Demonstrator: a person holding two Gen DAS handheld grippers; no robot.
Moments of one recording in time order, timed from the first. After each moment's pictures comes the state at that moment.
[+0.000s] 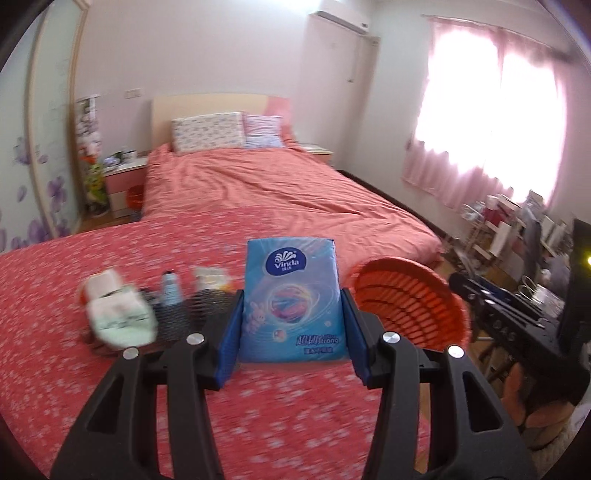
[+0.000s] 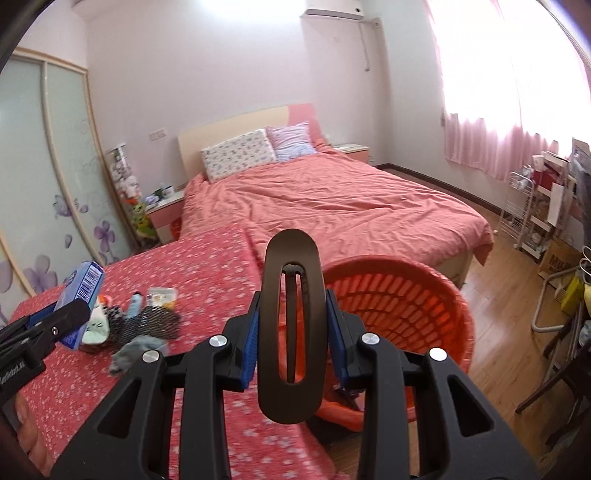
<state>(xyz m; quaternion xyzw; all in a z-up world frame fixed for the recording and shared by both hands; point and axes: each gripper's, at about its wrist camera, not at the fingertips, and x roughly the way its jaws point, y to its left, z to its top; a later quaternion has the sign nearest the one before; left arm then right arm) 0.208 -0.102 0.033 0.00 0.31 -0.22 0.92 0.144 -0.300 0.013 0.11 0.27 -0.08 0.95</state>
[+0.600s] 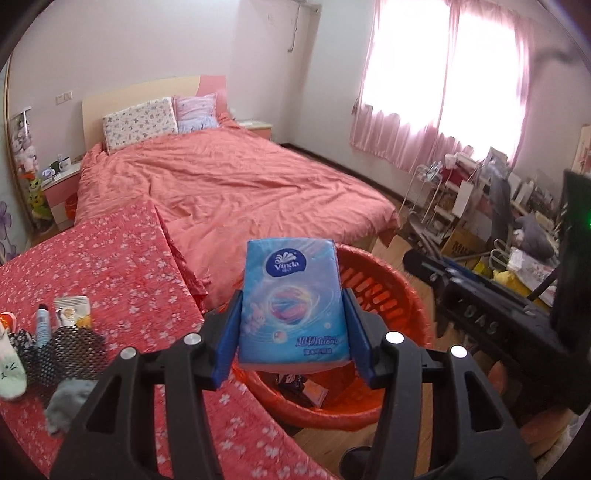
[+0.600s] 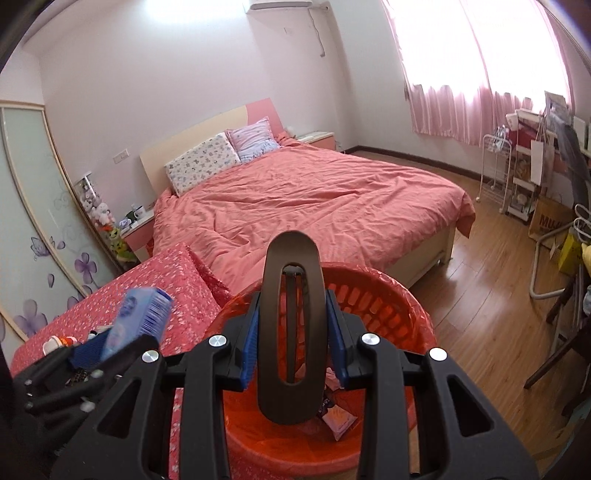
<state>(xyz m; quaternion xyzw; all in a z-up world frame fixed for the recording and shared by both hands) 0.255 -0.271 -0.015 0.05 0.35 -0.30 0.89 0.173 -0.386 -0.017 0.18 0.28 -0.12 0.93</state>
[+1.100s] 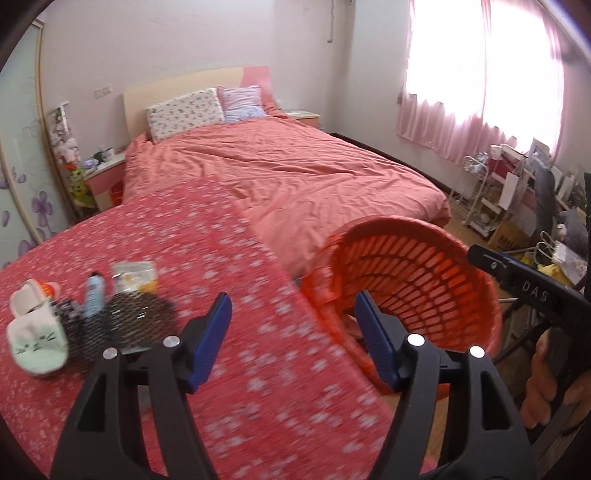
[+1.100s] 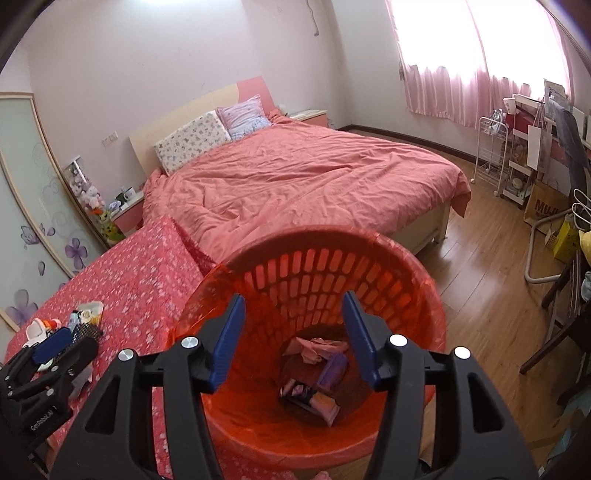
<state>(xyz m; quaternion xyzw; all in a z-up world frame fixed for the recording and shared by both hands) 0.258 -0.197 -0.038 0.08 0.35 -0.21 0.91 0.168 -0.378 -0.038 0.18 0.32 -0.13 0.92</state>
